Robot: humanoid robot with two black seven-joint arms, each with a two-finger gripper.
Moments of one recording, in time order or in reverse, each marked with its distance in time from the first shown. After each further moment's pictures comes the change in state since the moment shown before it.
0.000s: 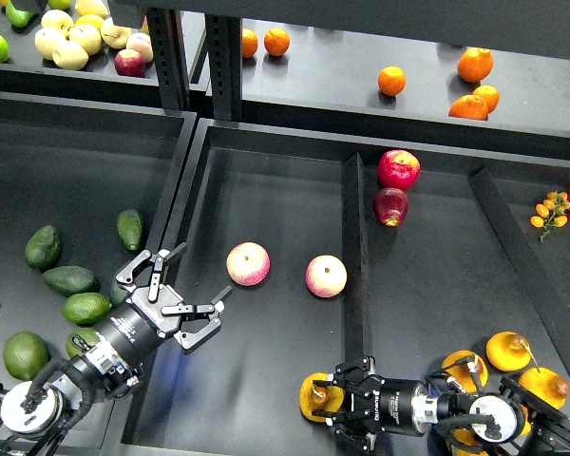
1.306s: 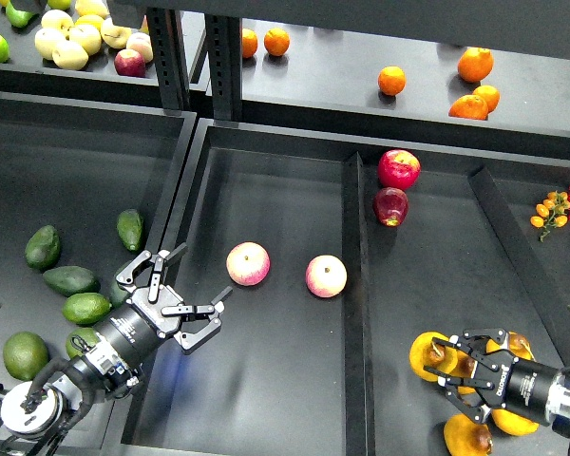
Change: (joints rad) left arm 0.000 0.000 0.001 0.003 0.000 0.000 0.000; right arm -0.125 -0.430 0.174 0.261 0.199 0.001 0.000
